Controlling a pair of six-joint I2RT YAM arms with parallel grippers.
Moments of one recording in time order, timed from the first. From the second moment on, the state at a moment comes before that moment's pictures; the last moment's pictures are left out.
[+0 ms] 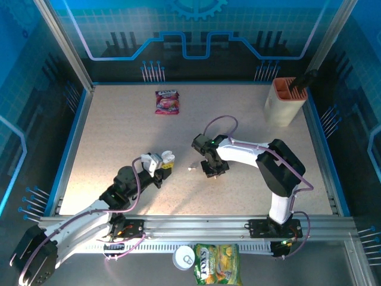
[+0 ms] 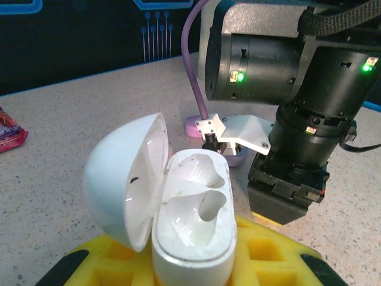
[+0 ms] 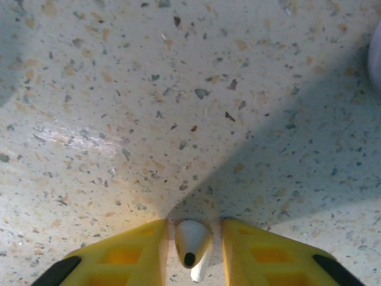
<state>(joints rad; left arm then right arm) -0.60 0.72 0.11 0.47 0.17 -0.06 0.78 1.84 1.16 -0.86 0.07 0.54</state>
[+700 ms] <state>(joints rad) -0.60 0.75 0.12 0.47 0.19 -0.06 0.84 1.83 1.21 -0.84 -0.02 0.59</state>
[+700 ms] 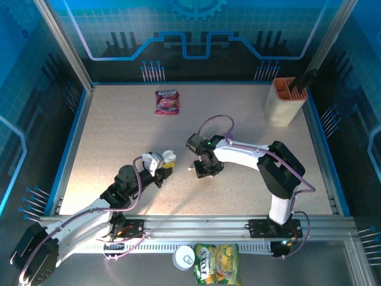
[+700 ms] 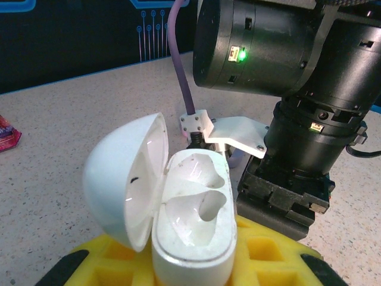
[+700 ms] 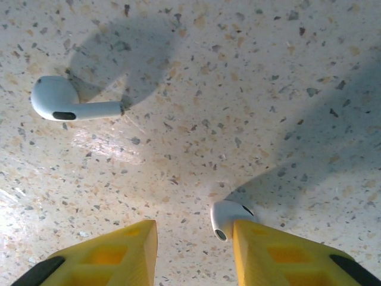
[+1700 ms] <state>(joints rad) -0.60 0.73 0.12 0.48 0.18 -0.06 0.84 1.99 1.41 -1.03 0.05 0.43</state>
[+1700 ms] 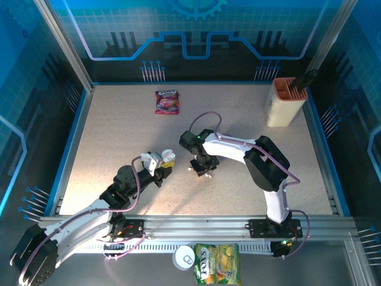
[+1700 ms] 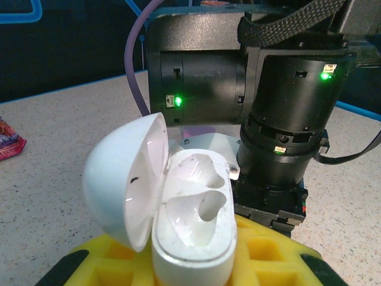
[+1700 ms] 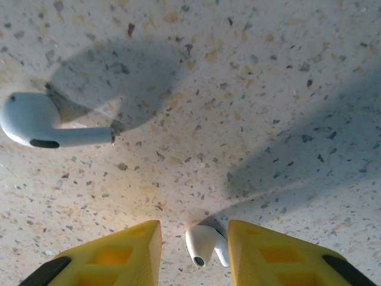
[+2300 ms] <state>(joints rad) -0.60 0.73 0.12 0.48 0.18 -0.06 0.84 2.03 1.42 -1.06 0.04 0.40</state>
